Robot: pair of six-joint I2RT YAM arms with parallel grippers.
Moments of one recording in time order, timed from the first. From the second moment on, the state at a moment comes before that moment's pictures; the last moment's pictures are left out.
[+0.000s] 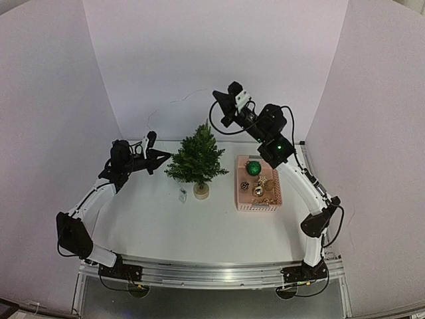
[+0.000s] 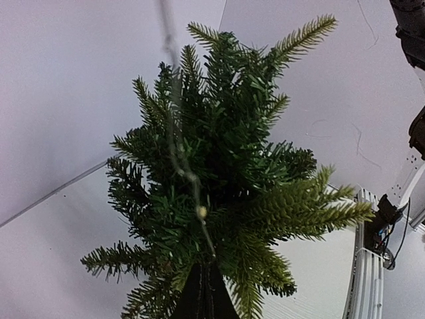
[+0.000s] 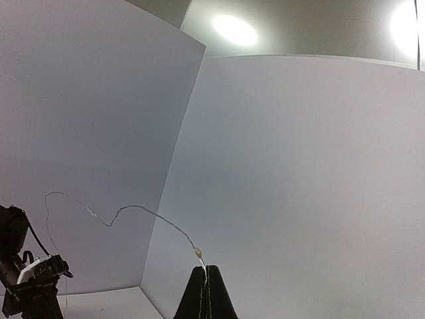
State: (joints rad) left arm -0.30 1.43 1.19 0.01 0.79 -0.05; right arm 0.72 1.97 2.33 0.01 -0.18 -0.27
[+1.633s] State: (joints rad) left arm -0.30 1.66 1.24 0.08 0.64 -0.37; right arm 0.40 1.95 1.77 -0.37 0.12 -0.03
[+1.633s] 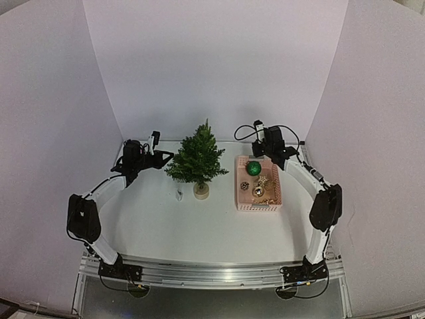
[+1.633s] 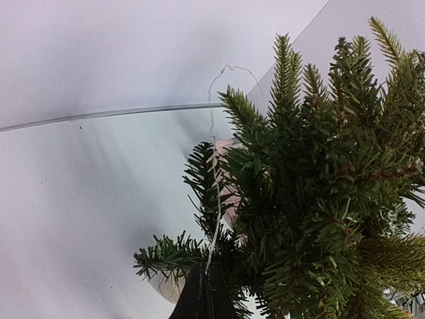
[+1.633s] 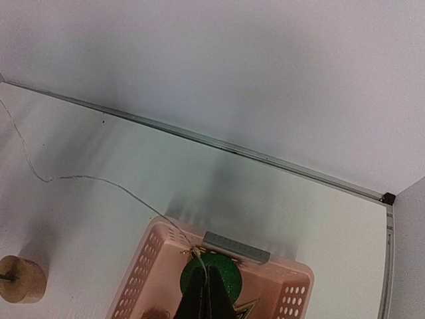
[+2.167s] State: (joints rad) left arm -0.30 1.66 1.24 0.06 0.63 -0.38; right arm 0.40 1.55 1.34 -0.39 0.04 0.02
